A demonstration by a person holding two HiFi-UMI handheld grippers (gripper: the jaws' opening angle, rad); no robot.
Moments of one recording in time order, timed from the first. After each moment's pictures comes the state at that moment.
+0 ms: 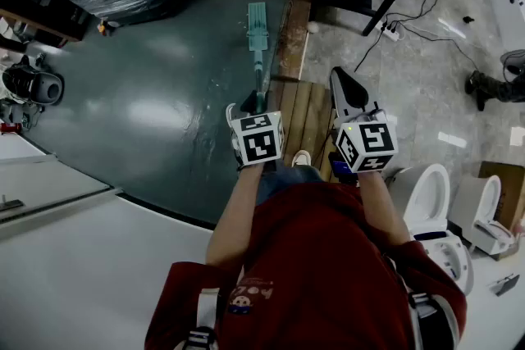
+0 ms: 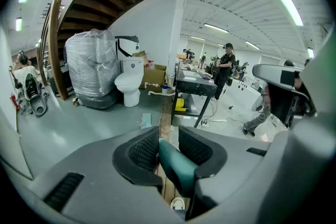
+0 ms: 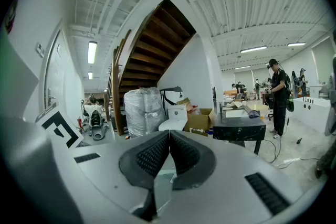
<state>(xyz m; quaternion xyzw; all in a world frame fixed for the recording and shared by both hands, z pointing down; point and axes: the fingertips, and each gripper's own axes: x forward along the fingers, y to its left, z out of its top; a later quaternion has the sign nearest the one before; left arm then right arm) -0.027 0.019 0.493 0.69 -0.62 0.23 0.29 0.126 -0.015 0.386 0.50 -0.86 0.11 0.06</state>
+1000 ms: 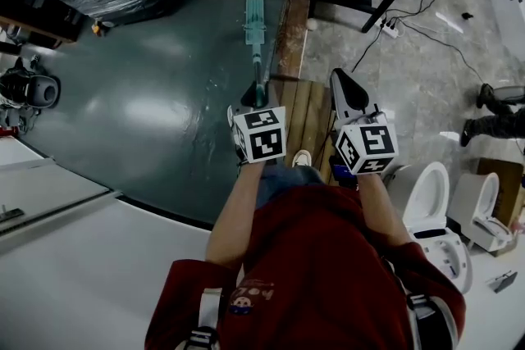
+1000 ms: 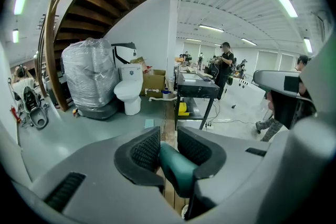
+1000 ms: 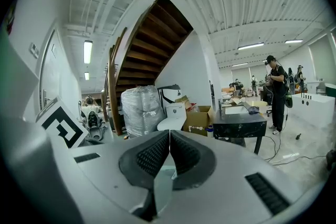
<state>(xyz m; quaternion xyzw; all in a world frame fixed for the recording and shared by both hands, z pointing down) -0.048 -0.031 0.488 0.70 -0.63 0.24 0.24 0.104 -0.043 0.399 0.51 -0.85 0.12 0.06</state>
